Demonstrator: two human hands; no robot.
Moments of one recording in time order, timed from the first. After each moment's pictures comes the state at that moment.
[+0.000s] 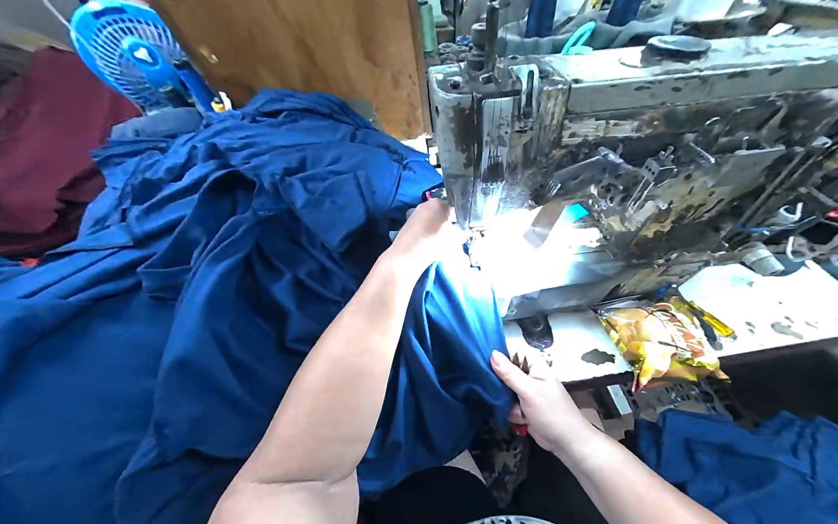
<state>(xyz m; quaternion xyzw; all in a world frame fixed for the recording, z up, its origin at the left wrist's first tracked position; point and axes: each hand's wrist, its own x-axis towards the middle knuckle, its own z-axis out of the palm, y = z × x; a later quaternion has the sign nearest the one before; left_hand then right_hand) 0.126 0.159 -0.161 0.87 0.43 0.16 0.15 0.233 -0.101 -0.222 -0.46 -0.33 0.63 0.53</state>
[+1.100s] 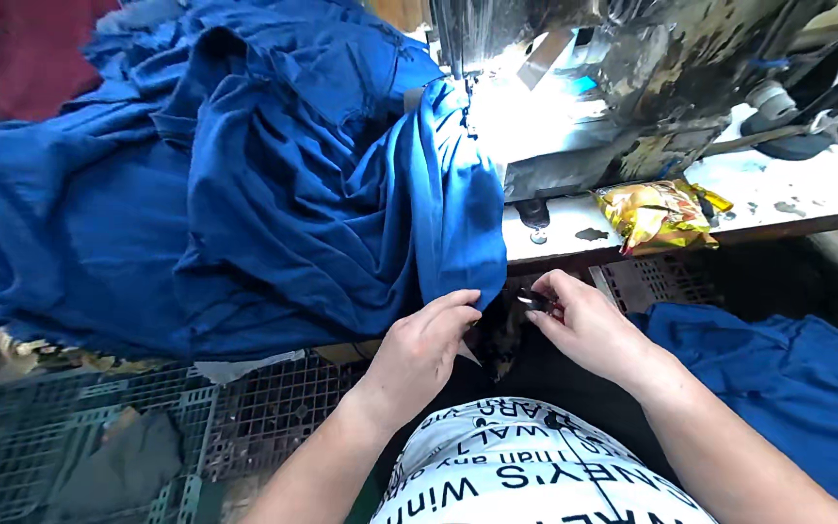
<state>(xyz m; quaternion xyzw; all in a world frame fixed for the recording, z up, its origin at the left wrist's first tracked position) 0.017 -0.157 -0.220 0.89 0.25 0.35 0.15 0.272 -0.201 -0.230 -0.62 -0.70 0.23 0.26</state>
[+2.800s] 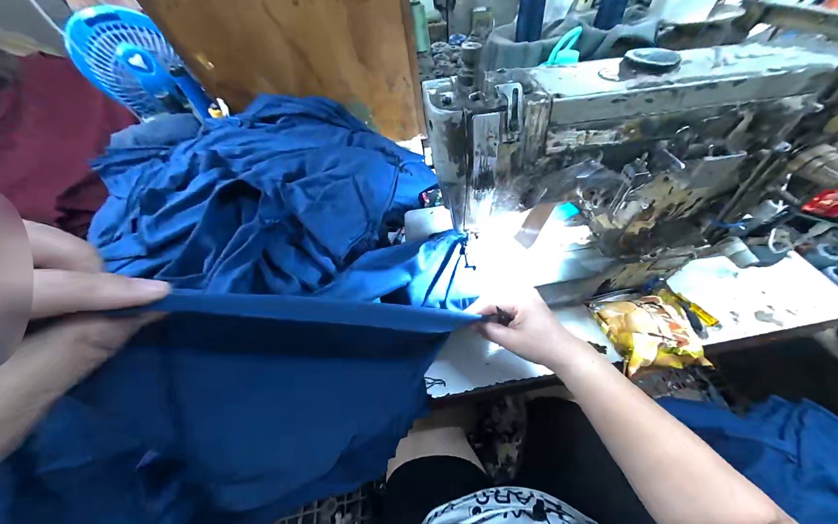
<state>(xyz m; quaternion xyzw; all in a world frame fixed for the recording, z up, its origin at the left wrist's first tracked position) -0.110 -0.004 -0.003 0.89 0.25 0.38 -0.01 0.269 -0.030 -0.204 -0.43 -0.72 0.28 0.46</state>
